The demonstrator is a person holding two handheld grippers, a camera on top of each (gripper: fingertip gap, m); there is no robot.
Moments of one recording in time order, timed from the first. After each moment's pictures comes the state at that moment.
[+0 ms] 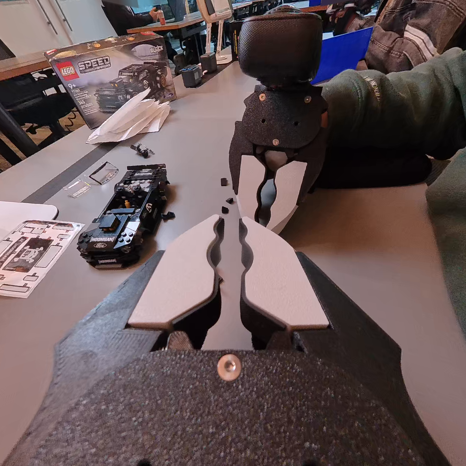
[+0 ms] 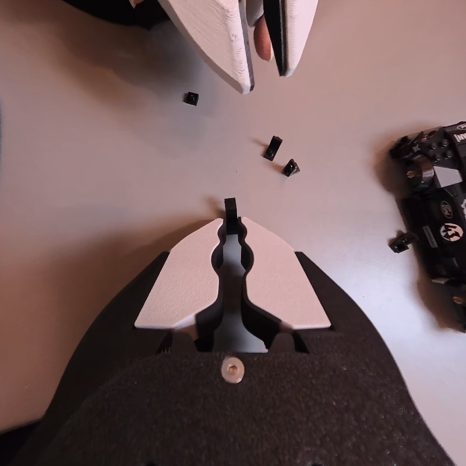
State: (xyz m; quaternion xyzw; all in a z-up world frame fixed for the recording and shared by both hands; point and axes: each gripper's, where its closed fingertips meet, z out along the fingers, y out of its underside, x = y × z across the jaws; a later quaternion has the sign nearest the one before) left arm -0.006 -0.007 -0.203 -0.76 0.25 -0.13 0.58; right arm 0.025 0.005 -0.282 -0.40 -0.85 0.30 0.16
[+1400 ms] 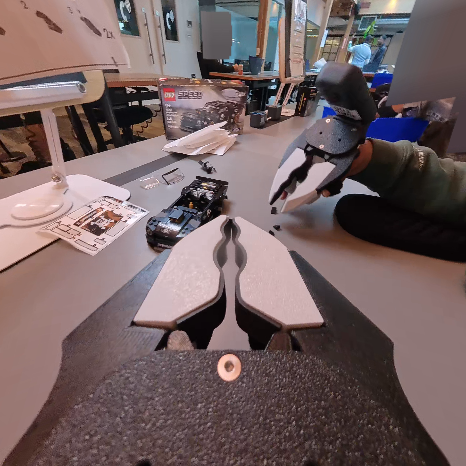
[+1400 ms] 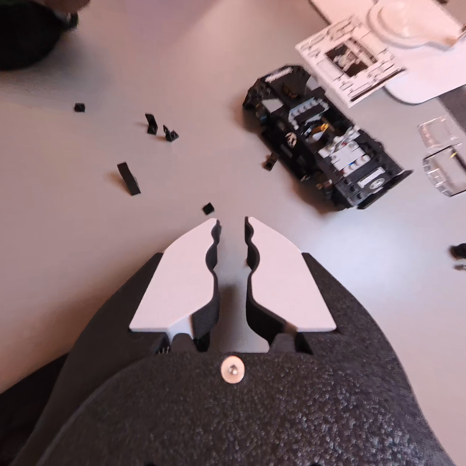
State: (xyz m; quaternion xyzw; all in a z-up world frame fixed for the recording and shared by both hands) left arm -0.064 0.001 -0.176 -0.75 0.10 -0.12 0.65; right arm 0.036 0.104 -0.257 -0.52 -0.76 0.31 0.26
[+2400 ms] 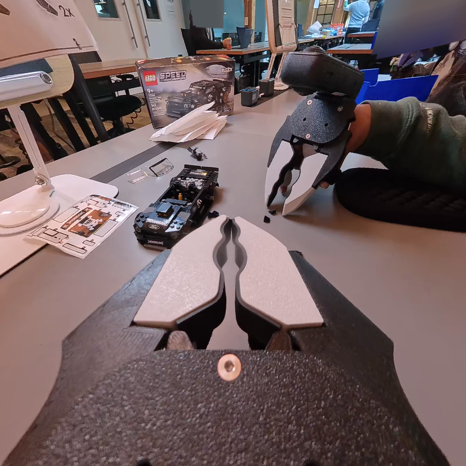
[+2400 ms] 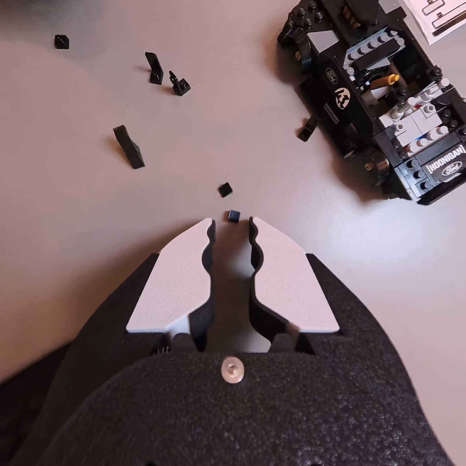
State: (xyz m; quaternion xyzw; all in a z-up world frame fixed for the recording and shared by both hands) left arm -0.050 0.003 -0.191 -0.76 0.14 -0.10 0.62; right arm 0.043 0.092 -0.283 -0.52 -0.80 0.25 0.18
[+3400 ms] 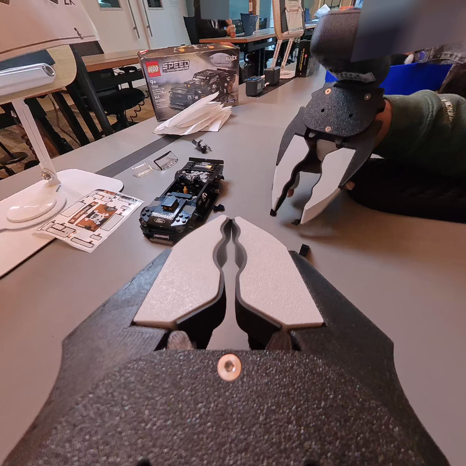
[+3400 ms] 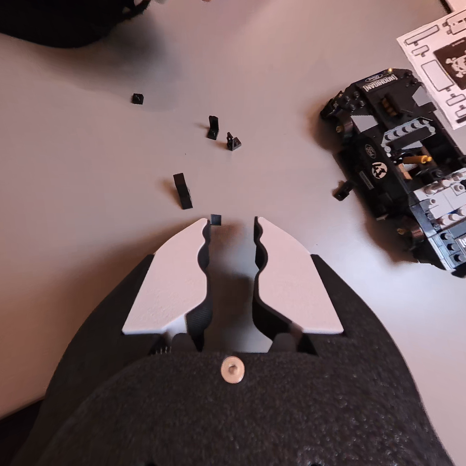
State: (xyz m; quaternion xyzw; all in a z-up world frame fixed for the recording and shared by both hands) left arm -0.055 0.004 -0.197 -0.77 0.15 -0.08 0.61; right arm 0.027 0.050 -0.269 -0.47 -0.80 0.32 0.19
